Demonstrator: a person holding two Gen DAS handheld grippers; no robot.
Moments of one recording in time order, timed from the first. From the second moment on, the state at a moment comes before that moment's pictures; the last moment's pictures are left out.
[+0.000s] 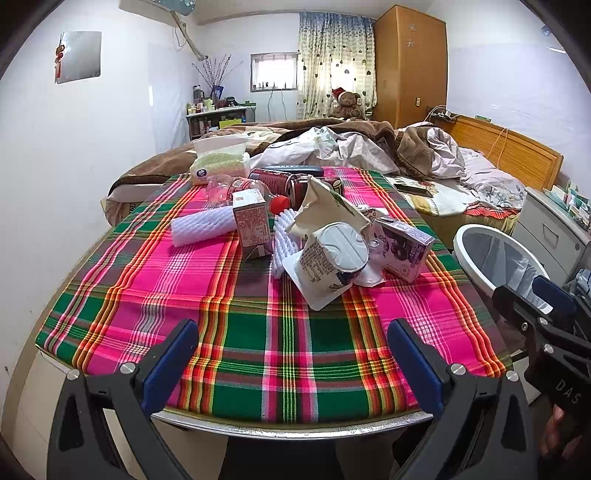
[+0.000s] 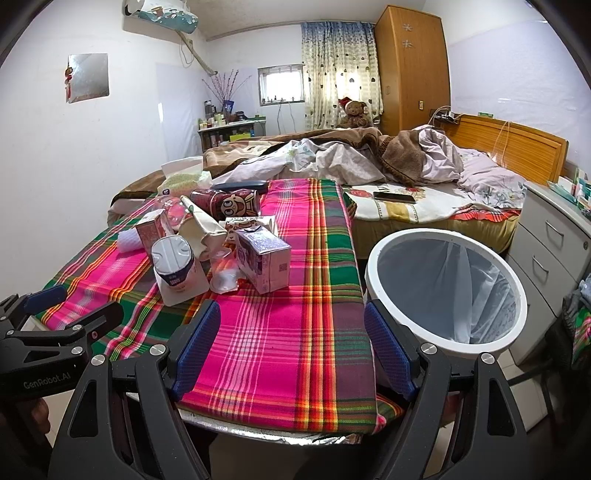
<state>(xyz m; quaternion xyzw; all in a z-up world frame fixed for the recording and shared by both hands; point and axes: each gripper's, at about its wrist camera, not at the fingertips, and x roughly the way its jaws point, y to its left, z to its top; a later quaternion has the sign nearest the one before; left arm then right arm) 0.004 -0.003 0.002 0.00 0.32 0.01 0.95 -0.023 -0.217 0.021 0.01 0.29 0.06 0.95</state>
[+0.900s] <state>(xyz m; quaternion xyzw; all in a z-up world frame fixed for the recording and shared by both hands) 0.005 0.001 0.002 0.00 0.33 0.01 0.95 -0.019 -0.220 0.023 0.00 0.29 0.05 0.96</state>
